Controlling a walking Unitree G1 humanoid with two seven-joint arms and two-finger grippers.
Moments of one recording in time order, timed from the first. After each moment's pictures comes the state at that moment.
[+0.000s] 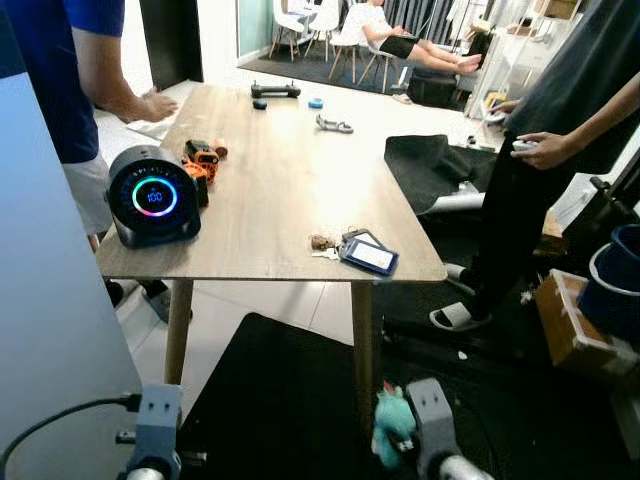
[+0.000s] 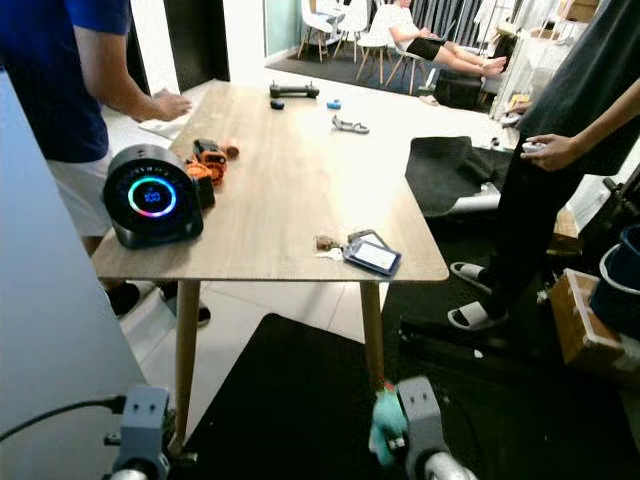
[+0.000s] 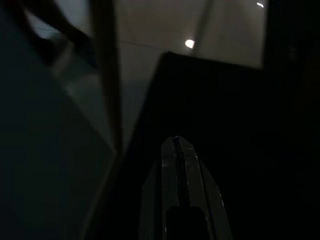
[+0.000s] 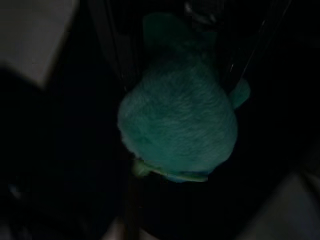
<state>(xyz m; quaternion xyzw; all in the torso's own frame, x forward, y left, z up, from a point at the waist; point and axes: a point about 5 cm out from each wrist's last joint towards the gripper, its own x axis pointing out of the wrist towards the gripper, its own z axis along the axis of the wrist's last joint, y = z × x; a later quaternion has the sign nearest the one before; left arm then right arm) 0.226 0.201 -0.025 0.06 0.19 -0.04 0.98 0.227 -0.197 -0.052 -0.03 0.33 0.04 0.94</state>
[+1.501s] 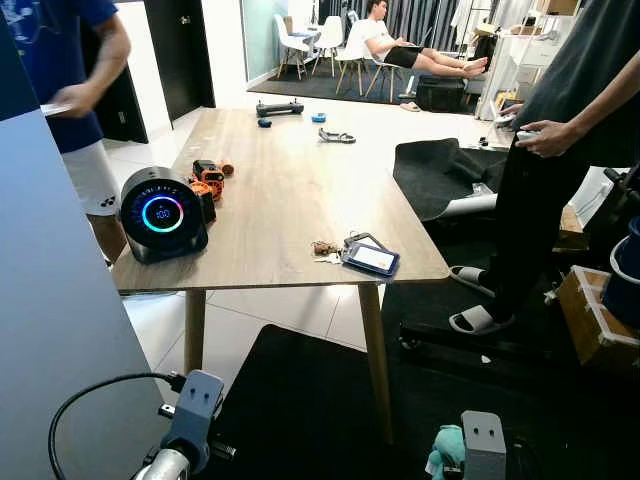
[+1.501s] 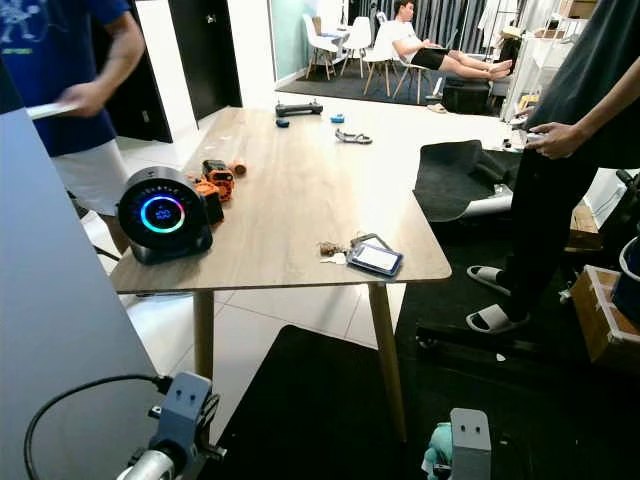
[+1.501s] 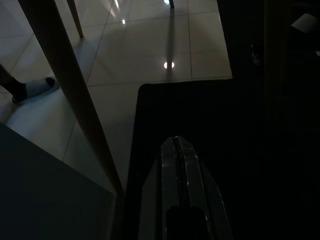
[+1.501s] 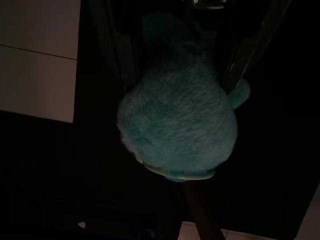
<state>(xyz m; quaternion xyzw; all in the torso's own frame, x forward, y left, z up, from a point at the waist) 0.245 0.186 -0.014 0.09 0.15 -0.13 0.98 0.211 -0.222 -0.055 0.00 0.32 -0.11 0.94</state>
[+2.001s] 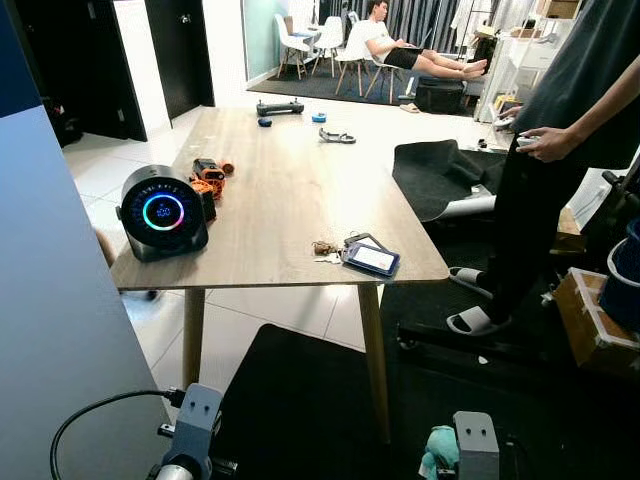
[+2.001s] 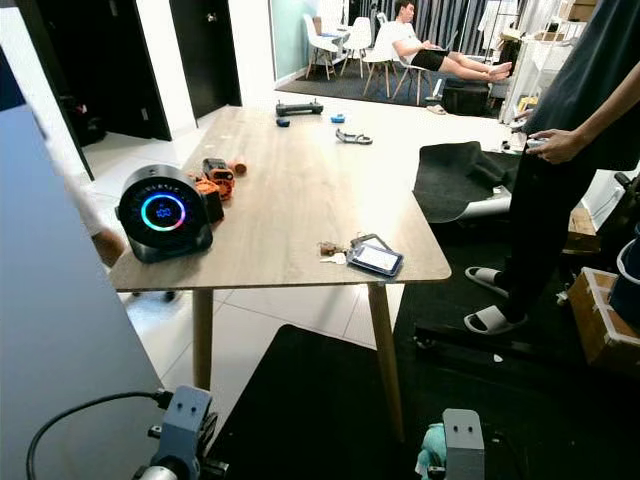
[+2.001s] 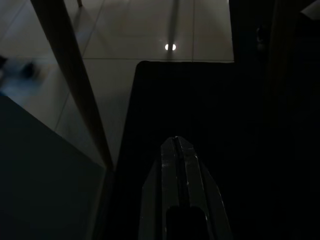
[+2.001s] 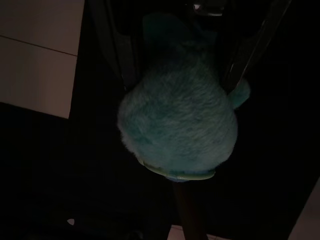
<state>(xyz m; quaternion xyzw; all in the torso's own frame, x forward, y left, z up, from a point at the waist) 0.233 0.180 -0.029 0.07 0.19 -0.11 0.97 0.211 -0.215 -0.057 -0.02 0.33 -0.07 0.94</state>
